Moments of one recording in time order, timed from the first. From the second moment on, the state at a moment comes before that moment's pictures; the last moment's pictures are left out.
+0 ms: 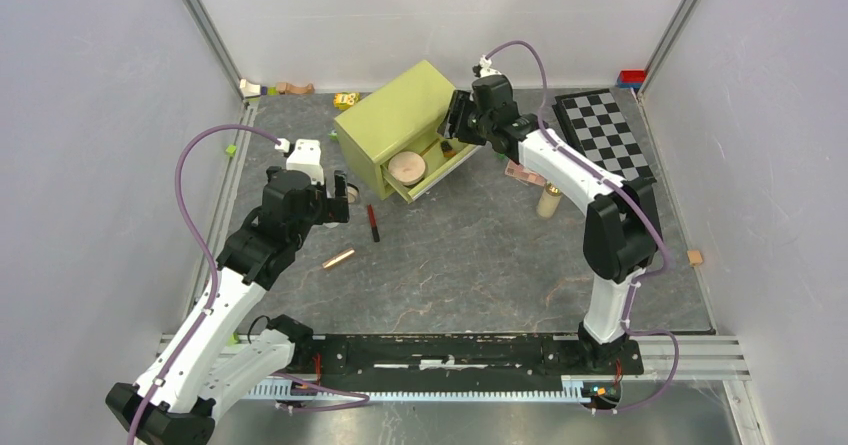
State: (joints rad) left arm -0.44 0.81 0.89 -0.57 -0.36 -0.15; right arm 0.50 1.87 1.58 -0.28 -0.02 0.58
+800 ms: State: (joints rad) left arm -0.43 0.82 0.89 -0.57 -0.37 -0.15; right arm 0.49 1.69 1.57 -0.30 0.03 0.37
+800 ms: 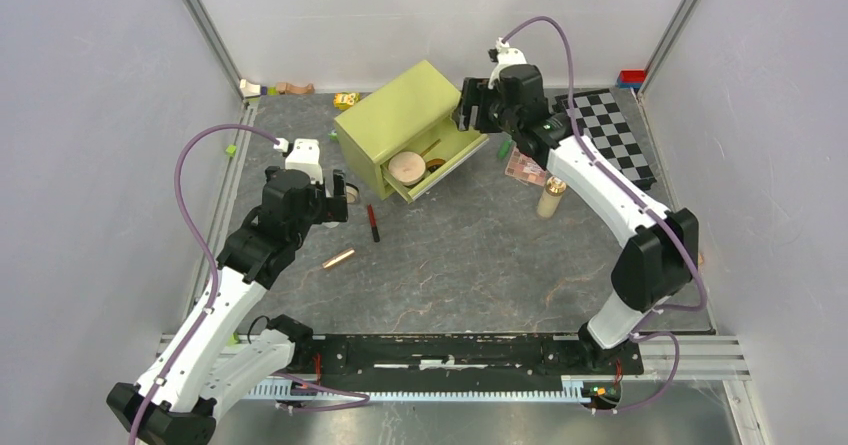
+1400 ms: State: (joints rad) left arm -0.43 0.82 0.89 -0.57 -0.38 -0.15; right arm 0.35 1.52 1.27 -0.32 -0.13 0.30
